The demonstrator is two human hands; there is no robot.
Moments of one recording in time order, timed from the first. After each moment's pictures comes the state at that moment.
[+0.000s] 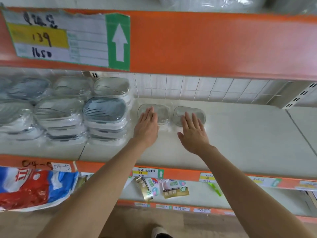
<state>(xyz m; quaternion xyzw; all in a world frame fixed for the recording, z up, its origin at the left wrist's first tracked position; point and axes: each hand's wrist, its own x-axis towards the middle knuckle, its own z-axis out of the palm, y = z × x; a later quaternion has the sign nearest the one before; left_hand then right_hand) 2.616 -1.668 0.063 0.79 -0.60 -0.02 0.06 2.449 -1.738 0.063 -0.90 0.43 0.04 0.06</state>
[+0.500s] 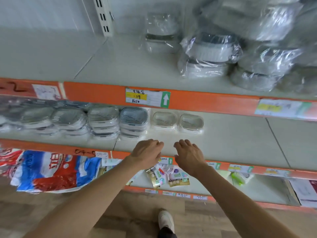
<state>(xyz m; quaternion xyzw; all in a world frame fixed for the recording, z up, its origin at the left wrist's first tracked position) 2.588 -1.517 0.191 0.69 -0.72 -0.03 -0.01 2.429 -1.597 0.179 -0.94 0.33 0.02 0.08</state>
